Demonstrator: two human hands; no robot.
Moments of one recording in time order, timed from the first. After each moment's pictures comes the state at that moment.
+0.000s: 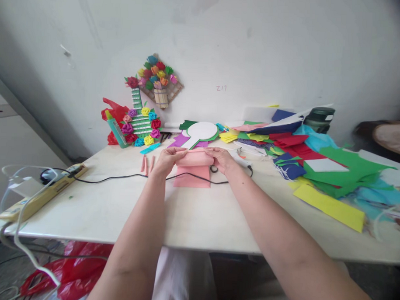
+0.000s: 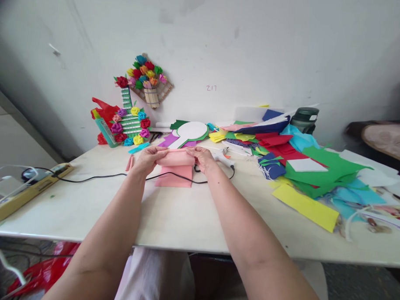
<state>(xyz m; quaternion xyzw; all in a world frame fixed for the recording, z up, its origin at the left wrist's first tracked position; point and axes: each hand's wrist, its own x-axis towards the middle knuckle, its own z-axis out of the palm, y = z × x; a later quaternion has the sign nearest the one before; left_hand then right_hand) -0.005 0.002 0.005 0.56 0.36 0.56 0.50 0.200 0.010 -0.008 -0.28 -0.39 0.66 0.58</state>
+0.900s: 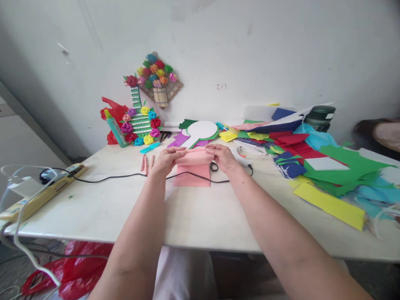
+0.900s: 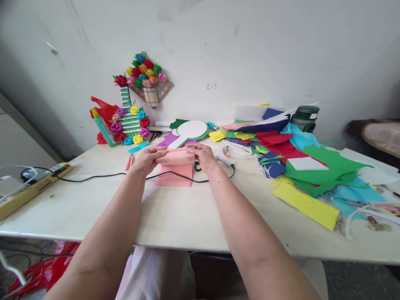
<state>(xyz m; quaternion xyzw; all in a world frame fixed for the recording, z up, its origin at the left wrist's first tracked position) -0.005 0.000 0.007 0.51 0.35 0.56 0.55 0.204 0.007 -0.006 -0.26 -0.46 0.59 0.61</state>
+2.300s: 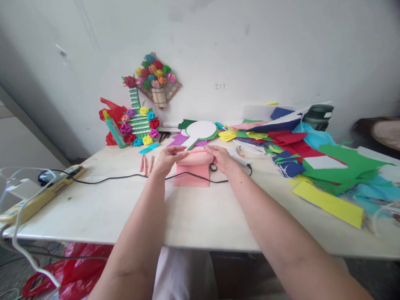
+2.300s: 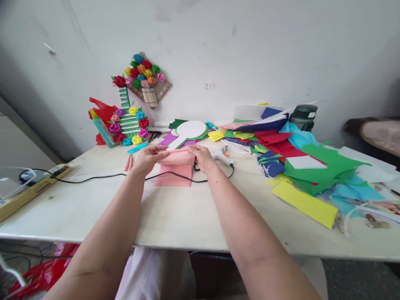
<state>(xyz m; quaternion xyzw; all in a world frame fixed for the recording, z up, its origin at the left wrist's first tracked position) -0.002 0.001 0.005 0.60 0.38 0.56 0.44 0.201 0.007 -0.009 -0.30 -0.45 0.60 0.59</state>
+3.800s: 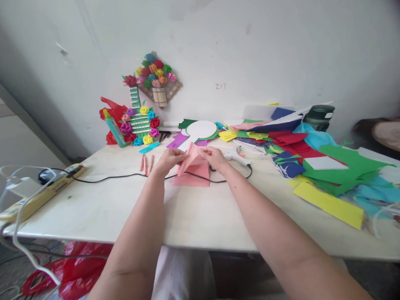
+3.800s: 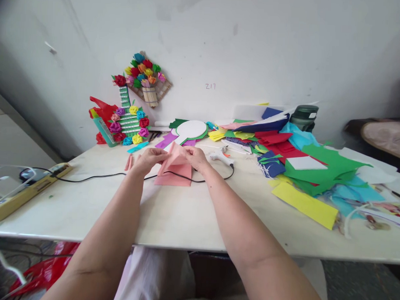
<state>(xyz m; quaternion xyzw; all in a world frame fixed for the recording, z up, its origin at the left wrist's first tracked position) 0.000 -0.008 0.015 0.66 0.43 0.44 0.42 0.193 0.014 -0.020 -0.37 -0.69 0.33 0.52</state>
